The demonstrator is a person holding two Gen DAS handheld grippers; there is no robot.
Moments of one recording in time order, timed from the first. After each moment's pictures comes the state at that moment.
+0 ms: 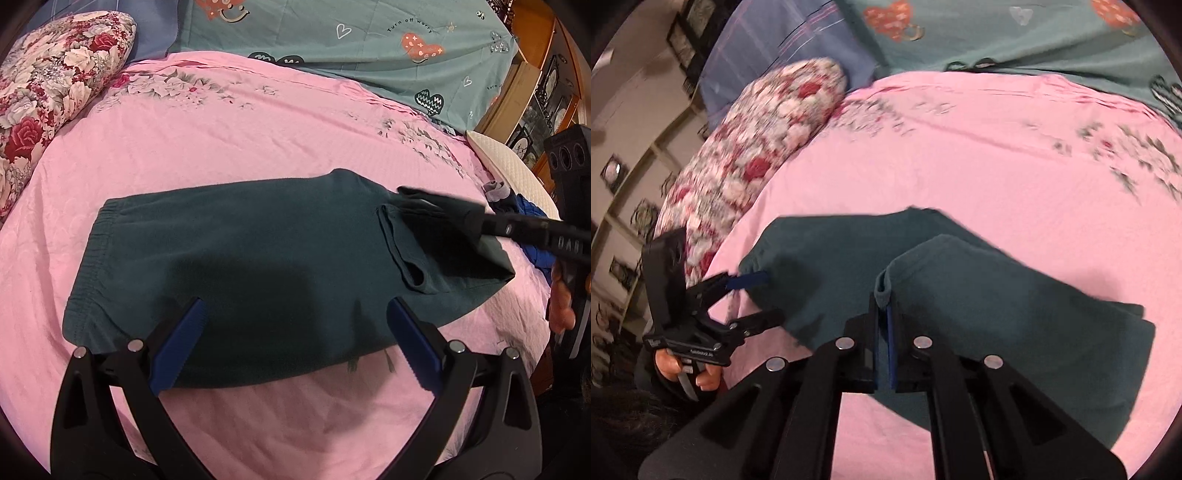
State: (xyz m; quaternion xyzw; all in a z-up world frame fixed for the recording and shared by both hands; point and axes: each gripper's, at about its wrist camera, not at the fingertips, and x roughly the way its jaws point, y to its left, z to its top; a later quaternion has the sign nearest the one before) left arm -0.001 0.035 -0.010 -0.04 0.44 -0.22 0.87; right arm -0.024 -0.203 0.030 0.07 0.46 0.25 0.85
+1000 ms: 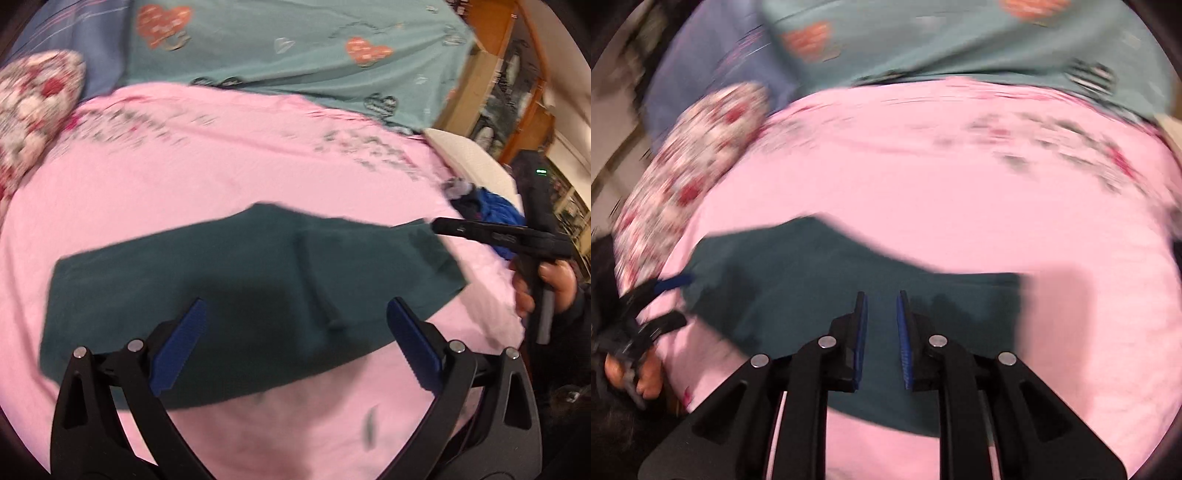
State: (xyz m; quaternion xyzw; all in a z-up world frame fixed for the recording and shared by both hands) left arm -0.009 -0.034 0.033 -0.02 0.40 -0.30 0.86; right arm -0.037 -0.327 0.033 0.11 0.45 0.07 0.88
